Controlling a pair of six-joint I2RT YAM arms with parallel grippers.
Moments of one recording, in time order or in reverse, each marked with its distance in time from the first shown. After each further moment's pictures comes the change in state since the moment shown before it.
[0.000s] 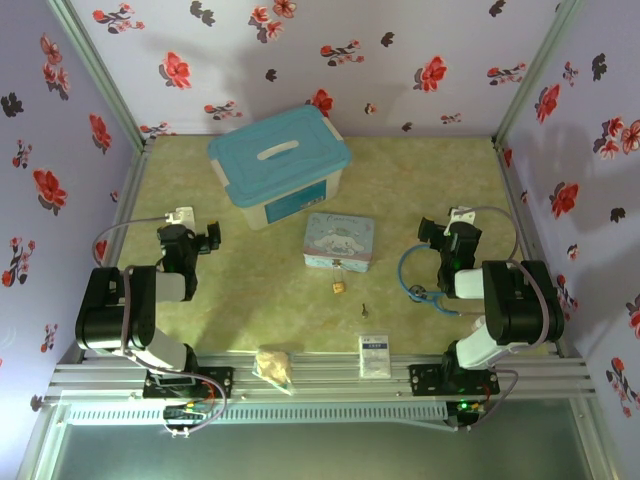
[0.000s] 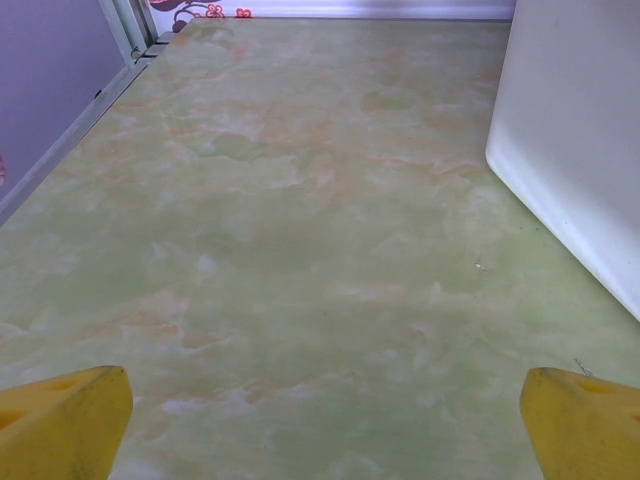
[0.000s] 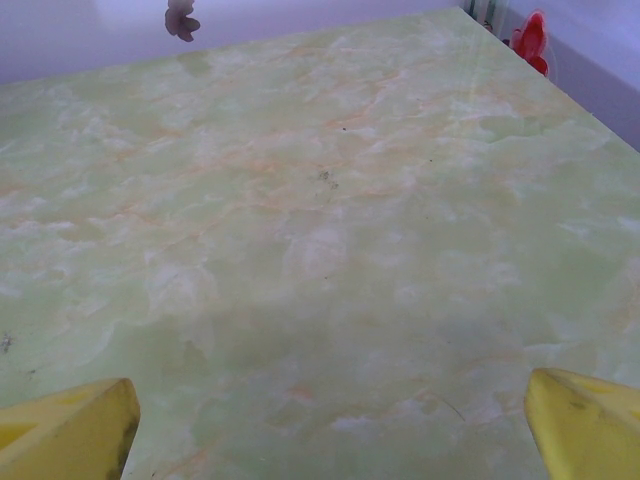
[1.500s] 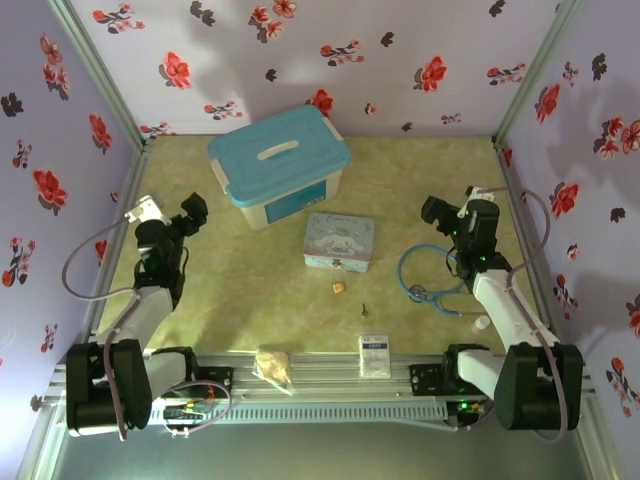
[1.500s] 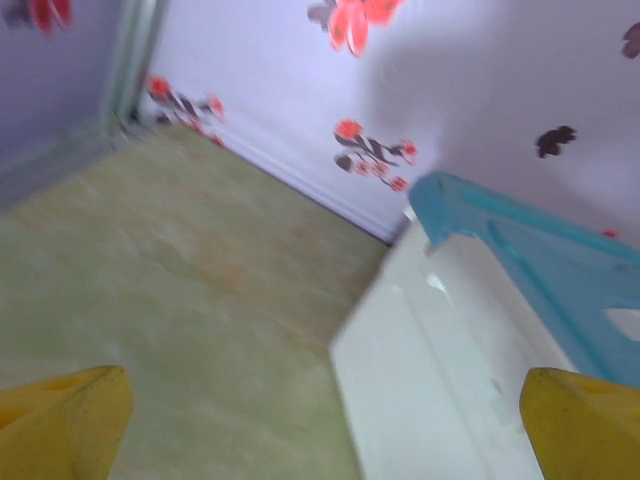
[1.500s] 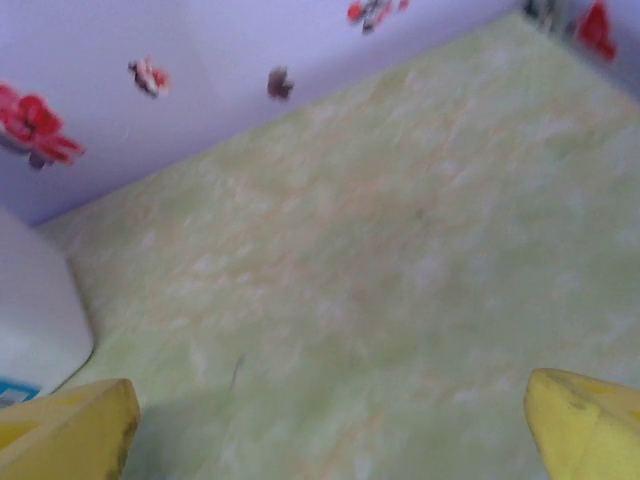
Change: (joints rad) left arm 0.034 -0.435 0.038 -0.248 0.115 -0.557; right arm -0.006 -0.479 0.238 -0.778 -0.187 0.260
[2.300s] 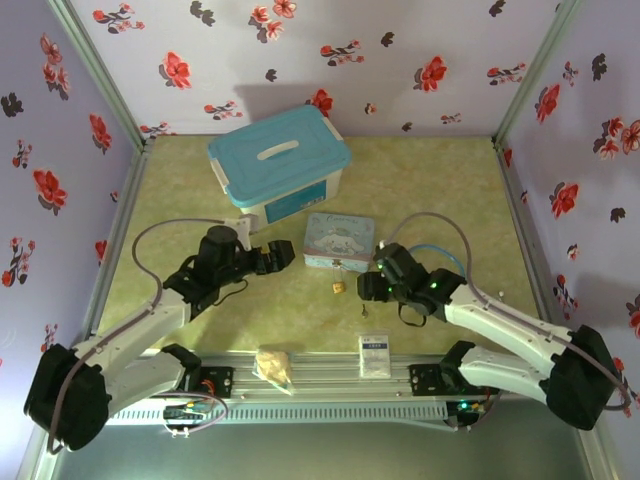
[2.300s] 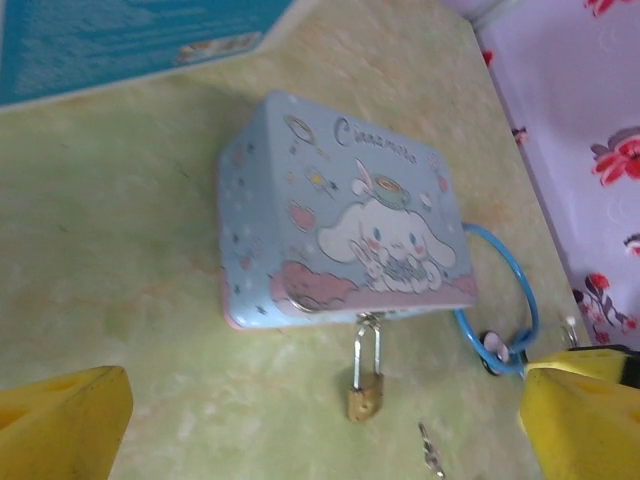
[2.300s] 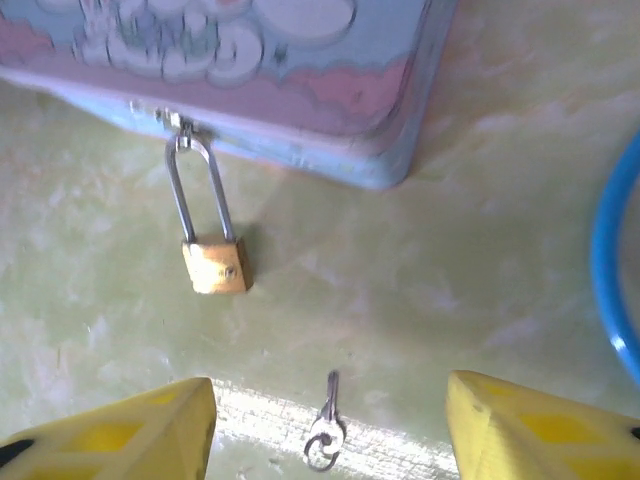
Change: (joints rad) left arm -0.638 -0.080 0.142 -0.562 0.212 -0.116; right arm 0.826 -0.026 0.011 -0.547 0.129 0.257
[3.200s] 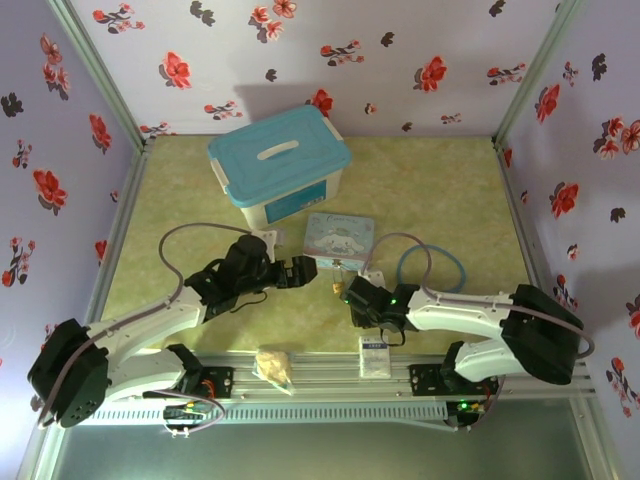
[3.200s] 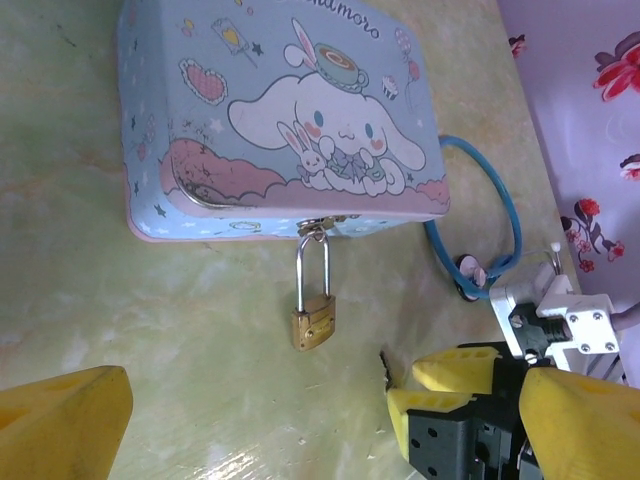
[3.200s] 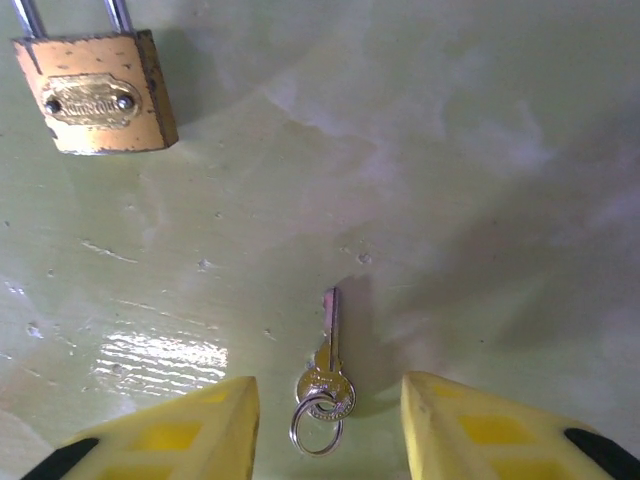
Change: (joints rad) left arm -0.196 0.099 0.028 -0.010 -0.052 -0.101; right arm 0.236 0.270 -0.042 0.056 0.145 0.207
